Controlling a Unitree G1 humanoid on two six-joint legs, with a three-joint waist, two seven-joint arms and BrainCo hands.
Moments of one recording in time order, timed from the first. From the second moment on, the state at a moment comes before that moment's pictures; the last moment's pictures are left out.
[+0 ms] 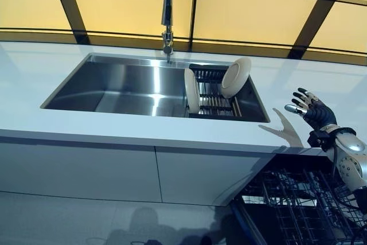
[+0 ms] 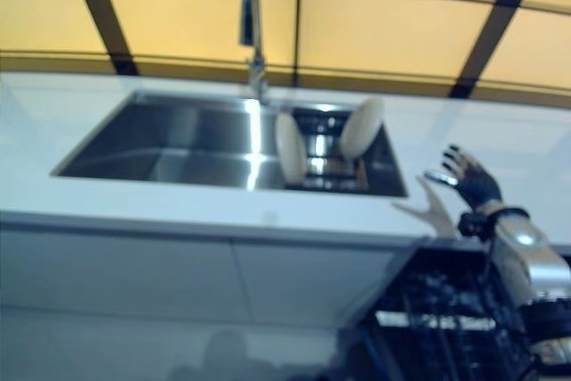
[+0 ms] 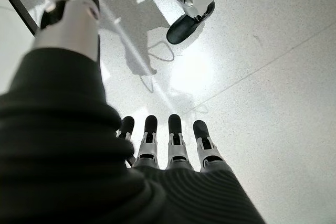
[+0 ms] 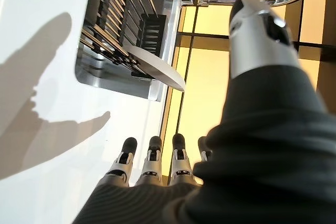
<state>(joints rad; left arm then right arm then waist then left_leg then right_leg) -0.02 0.42 -0.30 1.03 0.24 0.13 -0.12 -0.42 -0.90 -0.01 0.32 0.76 0.14 0.06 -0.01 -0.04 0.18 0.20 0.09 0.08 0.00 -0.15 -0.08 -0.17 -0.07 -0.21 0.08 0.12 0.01</state>
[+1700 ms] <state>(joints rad) -0.05 0.48 -0.46 0.94 0.28 0.07 -0.18 -0.60 -0.87 0.15 0.41 0.78 0.20 0.06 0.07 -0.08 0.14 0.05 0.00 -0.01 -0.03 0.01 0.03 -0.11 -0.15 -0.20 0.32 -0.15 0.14</state>
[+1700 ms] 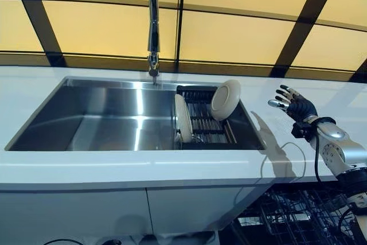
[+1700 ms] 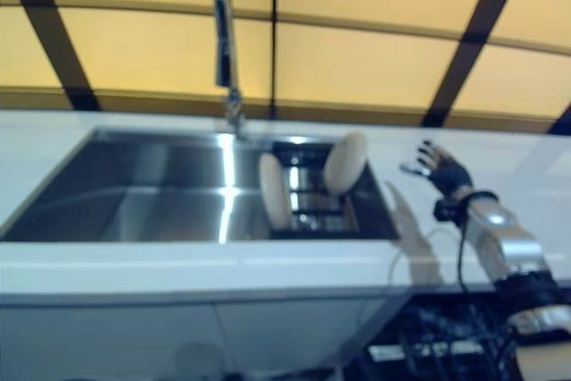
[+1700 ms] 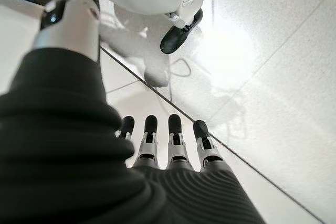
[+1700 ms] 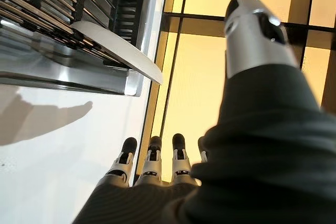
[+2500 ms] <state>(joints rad) -0.02 0.47 -0.45 0.92 0.24 -0.01 -0.18 -0.62 -0.87 0.16 0.51 0.74 0.31 0.05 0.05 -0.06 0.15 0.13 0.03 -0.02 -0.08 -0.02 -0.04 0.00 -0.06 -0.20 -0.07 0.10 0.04</state>
